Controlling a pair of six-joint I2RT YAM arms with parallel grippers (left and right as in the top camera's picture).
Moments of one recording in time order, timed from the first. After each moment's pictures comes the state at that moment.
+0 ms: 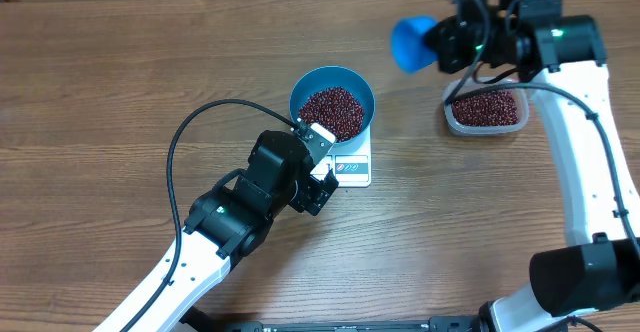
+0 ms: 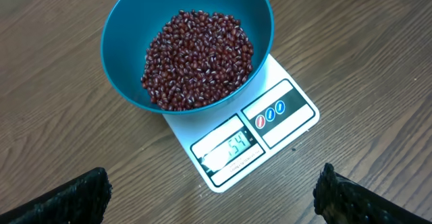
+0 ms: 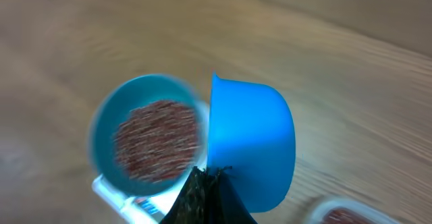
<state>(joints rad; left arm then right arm) -0.62 1.18 0.87 -0.47 -0.10 0.09 0.13 1.74 1.83 -0.99 -0.42 -0.24</state>
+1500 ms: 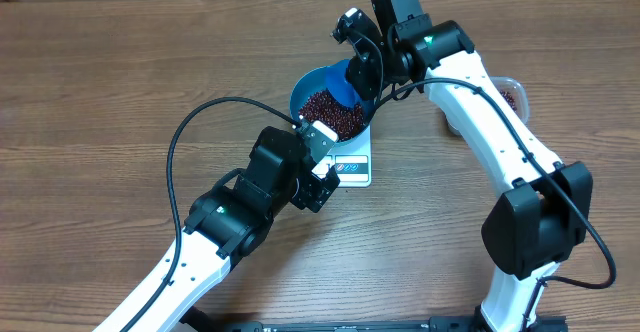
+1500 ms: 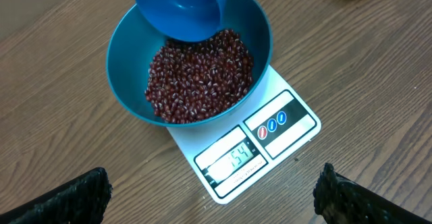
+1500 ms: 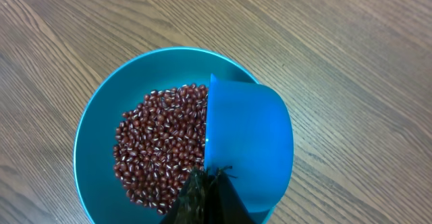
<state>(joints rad) -0.62 1.18 0.87 -0.43 -0.10 0.12 0.39 1.98 1.83 -0.90 -0.27 -0.29</state>
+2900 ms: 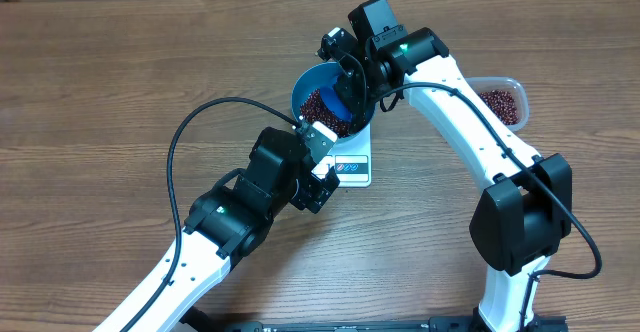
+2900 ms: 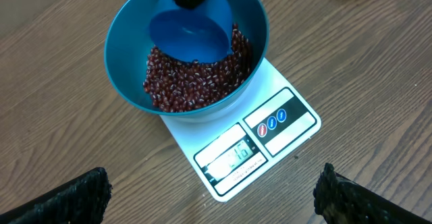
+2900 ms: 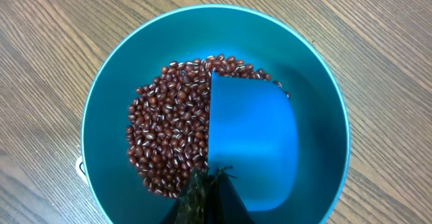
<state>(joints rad) -0.62 1.18 0.87 -0.44 -0.10 0.12 0.45 2.02 1.83 -0.96 -0.22 -0.30</state>
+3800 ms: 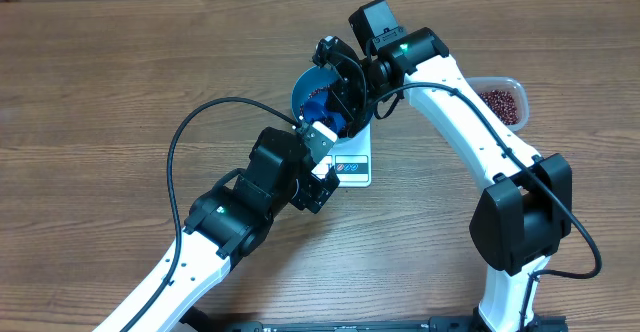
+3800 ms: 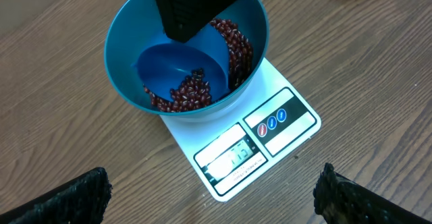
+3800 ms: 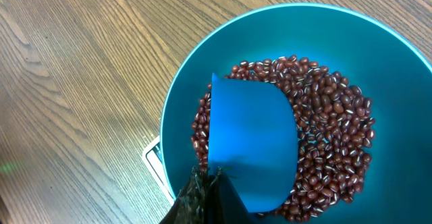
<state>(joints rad) -0.62 1.18 0.87 -0.44 -0.10 0.12 0.45 2.02 1.83 -1.00 -0.42 -0.30</state>
